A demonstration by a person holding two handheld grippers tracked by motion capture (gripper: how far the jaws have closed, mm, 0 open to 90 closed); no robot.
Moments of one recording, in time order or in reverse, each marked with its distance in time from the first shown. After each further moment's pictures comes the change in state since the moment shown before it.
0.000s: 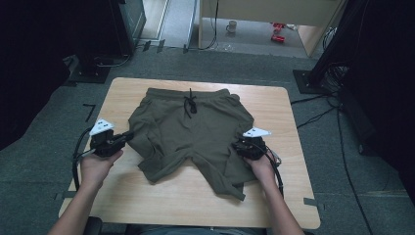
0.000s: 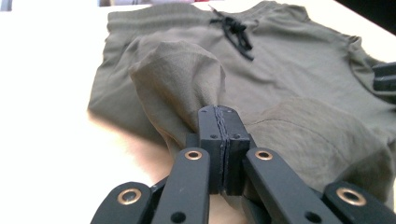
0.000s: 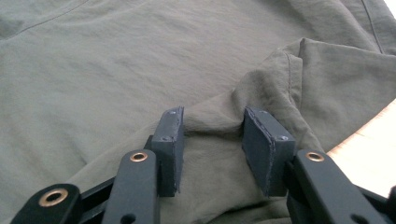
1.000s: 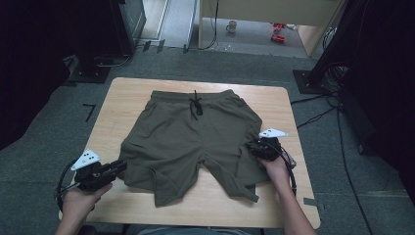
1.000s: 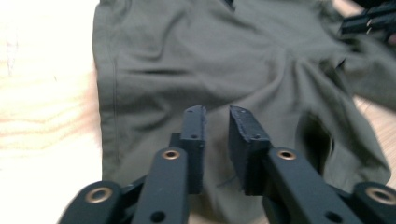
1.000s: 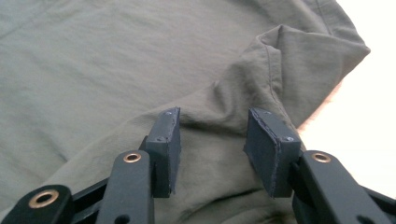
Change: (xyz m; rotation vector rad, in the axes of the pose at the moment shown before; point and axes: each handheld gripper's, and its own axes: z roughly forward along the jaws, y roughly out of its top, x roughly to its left) left arm -0.023 -0.051 -0.057 0.020 -0.070 -0.013; right arm -0.035 -0.015 -0.029 0.001 -0.058 0.057
